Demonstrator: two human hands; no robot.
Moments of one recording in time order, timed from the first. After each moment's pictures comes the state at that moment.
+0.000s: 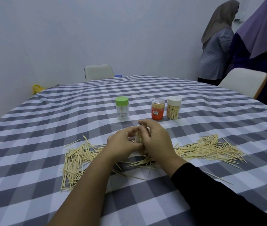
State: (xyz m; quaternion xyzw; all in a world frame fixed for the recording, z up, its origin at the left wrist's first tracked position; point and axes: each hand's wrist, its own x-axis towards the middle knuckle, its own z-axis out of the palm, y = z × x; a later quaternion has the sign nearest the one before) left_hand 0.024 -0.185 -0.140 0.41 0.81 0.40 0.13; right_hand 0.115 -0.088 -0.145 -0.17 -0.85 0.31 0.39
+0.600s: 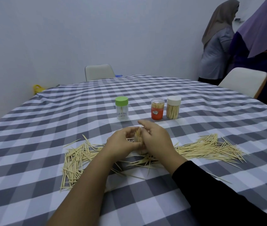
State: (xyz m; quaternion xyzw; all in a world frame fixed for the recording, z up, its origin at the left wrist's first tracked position) left_hand 0.025 -0.188 -0.141 0.39 0.81 0.41 0.15; right_hand 0.113 -0.080 -0.140 -0.20 -0.87 0.34 0.30
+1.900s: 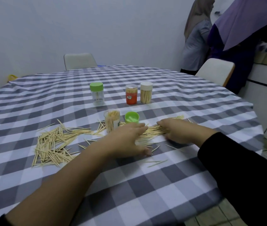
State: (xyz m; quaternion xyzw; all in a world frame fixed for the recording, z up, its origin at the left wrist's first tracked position) left_hand 0.118 -0.160 -0.131 0.62 0.78 0.07 0.04; right_hand 0.239 -0.006 -0.121 -0.24 -0.97 0.06 -0.05
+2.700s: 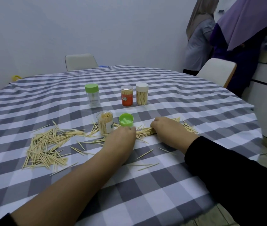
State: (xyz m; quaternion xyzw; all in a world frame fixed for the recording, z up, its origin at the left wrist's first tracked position) left_hand 0.133 -0.135 -0.151 0.52 0.84 0.01 -0.11; right_hand 0.226 0.014 -0.146 -0.15 -0.98 -0.06 0.08
